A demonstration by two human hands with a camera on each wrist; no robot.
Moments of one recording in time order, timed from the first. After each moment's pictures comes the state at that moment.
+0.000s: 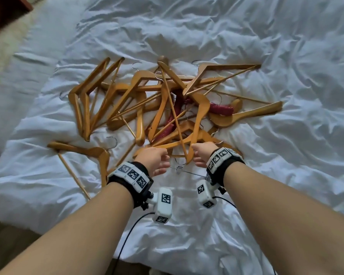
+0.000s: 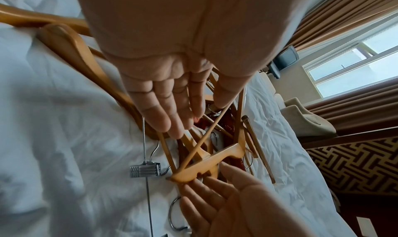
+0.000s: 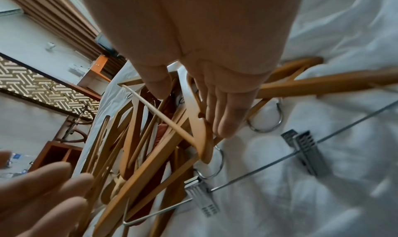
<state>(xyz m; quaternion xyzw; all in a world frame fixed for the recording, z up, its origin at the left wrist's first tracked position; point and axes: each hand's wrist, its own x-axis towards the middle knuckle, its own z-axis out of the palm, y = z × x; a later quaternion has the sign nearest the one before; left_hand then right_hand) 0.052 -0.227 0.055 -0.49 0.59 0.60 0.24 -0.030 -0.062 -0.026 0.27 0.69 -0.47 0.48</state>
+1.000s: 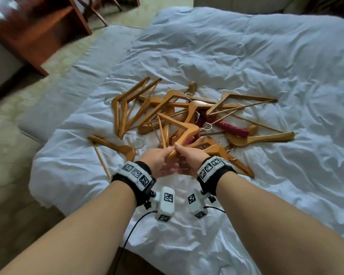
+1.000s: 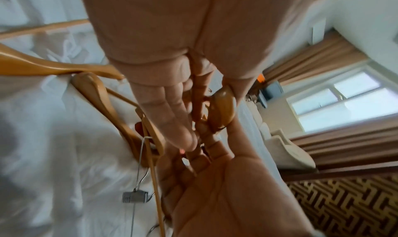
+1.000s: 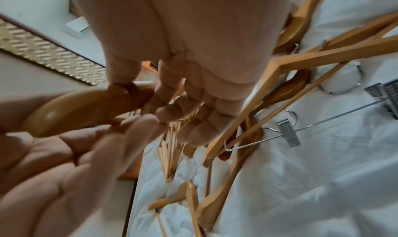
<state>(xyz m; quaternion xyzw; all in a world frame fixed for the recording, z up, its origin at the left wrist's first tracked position) 0.119 -0.250 0.153 -0.47 0.54 0.68 0.15 0.041 -0.137 0.084 0.08 0.60 -0.60 0.53</state>
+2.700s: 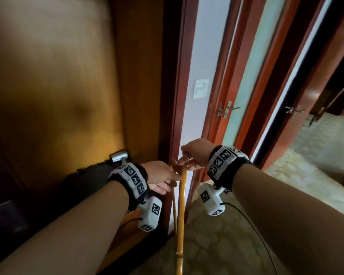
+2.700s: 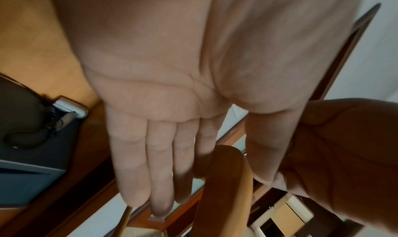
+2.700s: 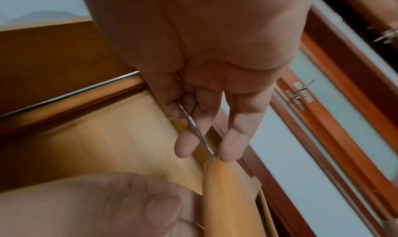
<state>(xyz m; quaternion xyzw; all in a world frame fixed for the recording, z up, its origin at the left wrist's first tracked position) 1.144 -0.165 0.392 -0.74 0.26 0.50 -0.35 1.048 -0.294 0.461 -0.76 0.35 0.00 0.54</state>
